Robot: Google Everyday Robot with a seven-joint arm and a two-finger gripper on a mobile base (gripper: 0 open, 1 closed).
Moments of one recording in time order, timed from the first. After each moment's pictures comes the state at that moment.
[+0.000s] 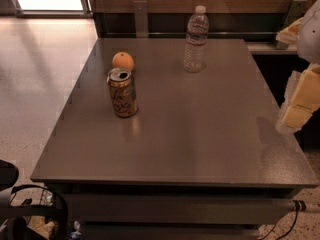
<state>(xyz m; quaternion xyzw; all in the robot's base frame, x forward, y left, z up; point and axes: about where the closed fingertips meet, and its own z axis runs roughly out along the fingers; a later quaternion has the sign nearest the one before) 0.438 -0.214 0.986 -0.60 0.78 -0.05 0.17</state>
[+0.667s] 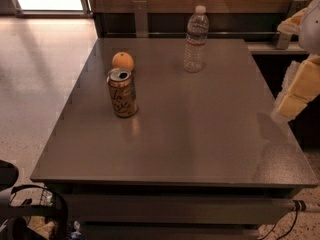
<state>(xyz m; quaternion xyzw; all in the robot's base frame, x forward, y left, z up) 0.454 -0.216 0.995 -0.59 0.78 -0.04 0.21</state>
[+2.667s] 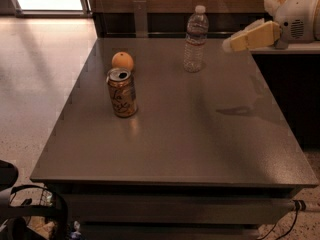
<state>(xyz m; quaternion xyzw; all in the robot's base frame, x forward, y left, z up) 0.627 -0.201 1.009 -0.38 0.73 0.16 0.54</state>
